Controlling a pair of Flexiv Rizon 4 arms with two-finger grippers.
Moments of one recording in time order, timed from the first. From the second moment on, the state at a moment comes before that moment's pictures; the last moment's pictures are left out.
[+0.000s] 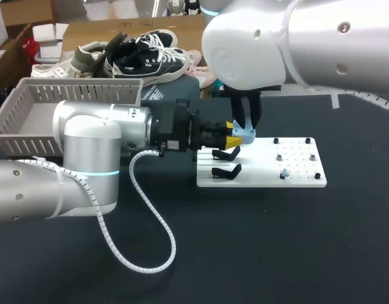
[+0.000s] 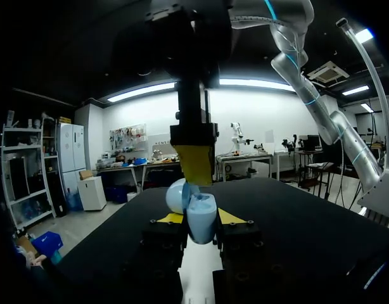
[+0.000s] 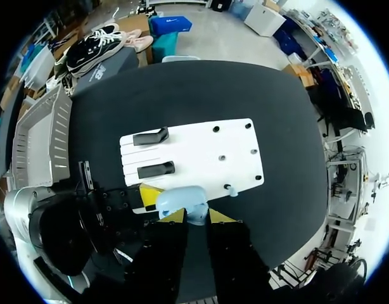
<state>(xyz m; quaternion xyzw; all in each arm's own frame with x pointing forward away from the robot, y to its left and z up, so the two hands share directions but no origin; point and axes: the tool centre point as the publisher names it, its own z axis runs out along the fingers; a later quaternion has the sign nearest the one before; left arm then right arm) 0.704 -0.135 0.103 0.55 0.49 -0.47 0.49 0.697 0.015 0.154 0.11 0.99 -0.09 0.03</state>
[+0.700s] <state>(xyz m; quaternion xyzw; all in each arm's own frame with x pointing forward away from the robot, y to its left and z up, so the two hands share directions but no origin) 0.704 -0.135 0.103 0.55 0.49 -0.47 0.49 0.692 0.014 0.154 0.10 0.99 -0.09 0.03</state>
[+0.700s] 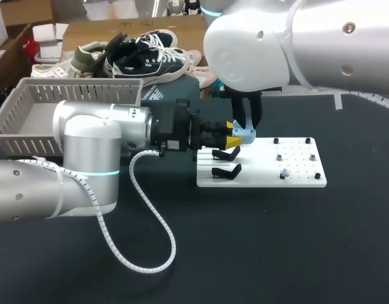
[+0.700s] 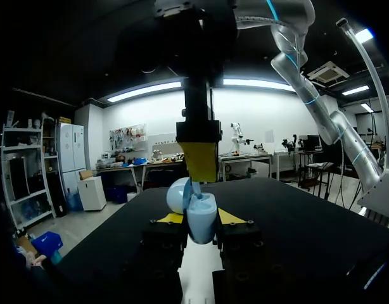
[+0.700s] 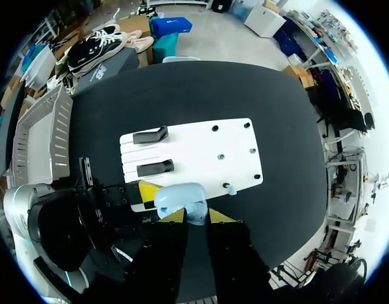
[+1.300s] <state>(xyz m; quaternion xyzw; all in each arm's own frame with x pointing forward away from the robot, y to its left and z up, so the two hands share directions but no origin) 0.704 -0.136 0.103 0.55 0.49 -0.47 0.49 0.690 0.012 0.149 0.11 0.99 -0.09 0.03</state>
